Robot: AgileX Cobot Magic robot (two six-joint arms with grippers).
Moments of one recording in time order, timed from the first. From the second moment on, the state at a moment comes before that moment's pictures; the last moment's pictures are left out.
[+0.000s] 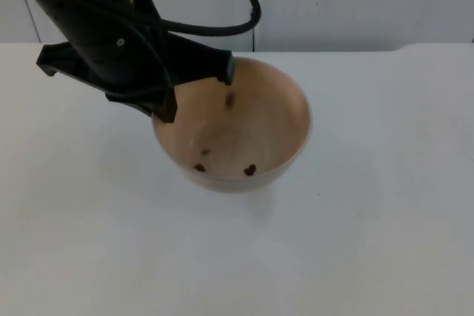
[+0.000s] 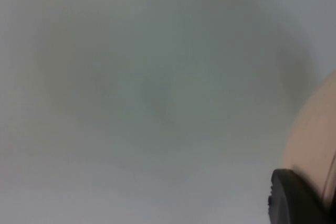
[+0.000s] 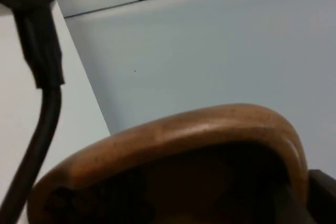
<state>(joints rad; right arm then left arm) 1.13 1.89 -1.67 -1.28 1.22 0.23 -0.53 1.70 -1.09 0.08 0.61 -0.39</state>
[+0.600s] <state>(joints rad) 1.14 1.89 -1.67 -1.30 1.22 0.19 -0.53 1.70 -1.09 0.08 0.61 -0.39</state>
